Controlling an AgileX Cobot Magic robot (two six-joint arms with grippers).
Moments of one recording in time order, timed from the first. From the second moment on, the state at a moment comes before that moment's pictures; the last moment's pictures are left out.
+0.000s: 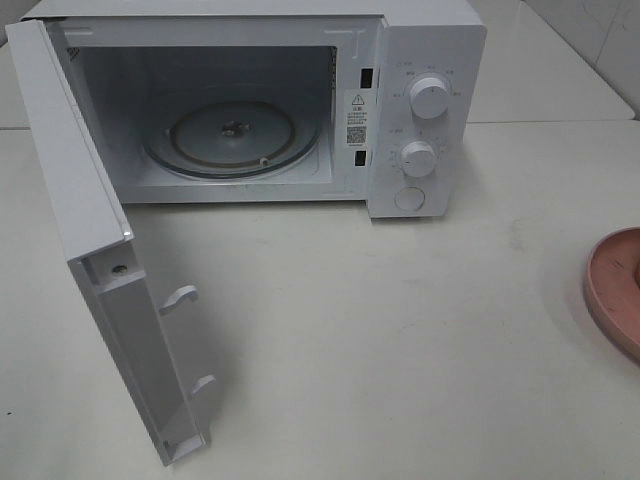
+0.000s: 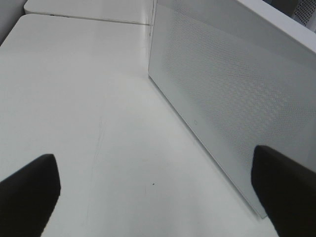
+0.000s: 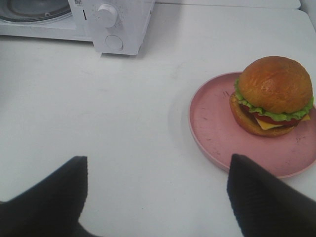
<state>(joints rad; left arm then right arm) 0.07 0.00 -0.50 -0.13 1.04 0.05 0.16 0.00 -0.51 -0.01 1.04 0.05</state>
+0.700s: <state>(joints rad) 0.07 0.00 -0.50 -0.13 1.04 0.05 0.16 0.00 -0.51 -0.01 1.04 0.05</state>
